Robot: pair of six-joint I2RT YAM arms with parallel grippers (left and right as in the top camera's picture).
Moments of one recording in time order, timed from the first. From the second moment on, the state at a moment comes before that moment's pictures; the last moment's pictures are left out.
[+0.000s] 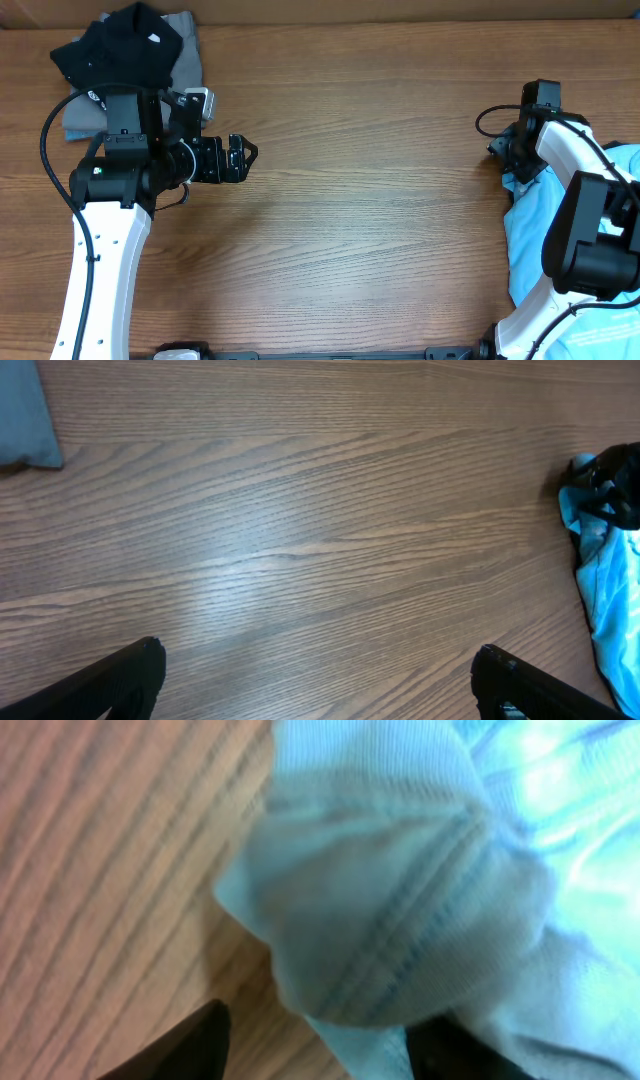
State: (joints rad) left arm 0.01 1.33 1.25 -0.89 0.46 -0.03; right arm -0.21 1.98 1.31 -0.66 0.15 0.67
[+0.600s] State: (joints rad) left arm 0.01 1.33 1.25 -0.89 0.46 -0.05; right arm -0.21 2.03 1.34 -0.66 0.16 0.67
